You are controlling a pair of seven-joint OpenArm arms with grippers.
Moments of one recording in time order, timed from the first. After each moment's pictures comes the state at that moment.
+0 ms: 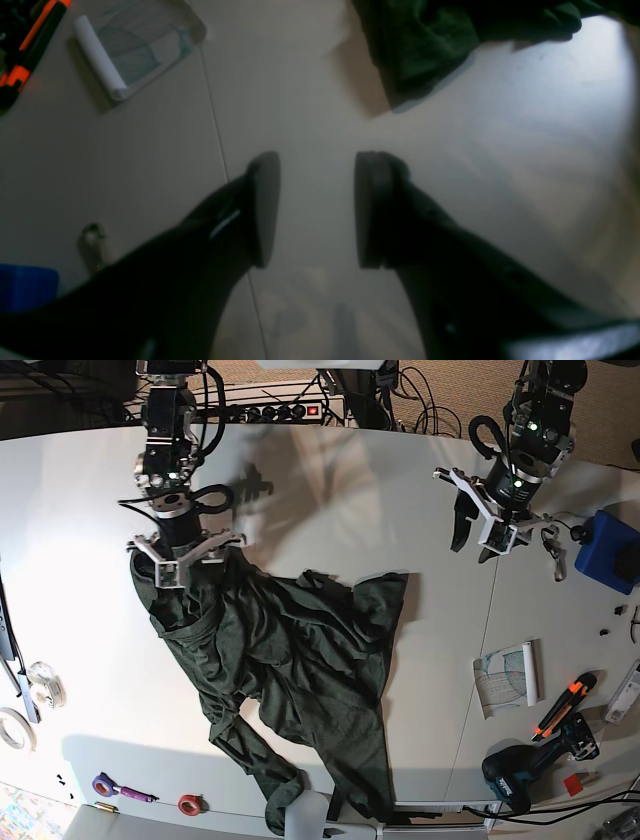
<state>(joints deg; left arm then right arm) 25.2 -23.2 5.6 114.5 -10.2 -7.5 24.8 -11.6 6.4 8.1 90.6 -0.4 10.5 -13.7</state>
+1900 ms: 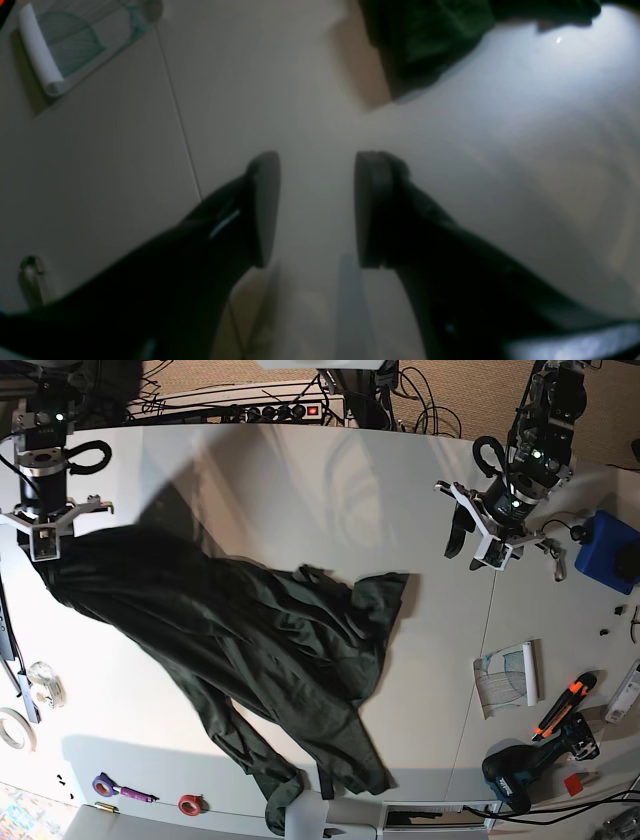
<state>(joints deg) 18.4 -23.0 5.8 104.5 -14.1 -15.2 23.9 -31.6 24.8 32.3 124.1 -1.2 11.5 -24.5</state>
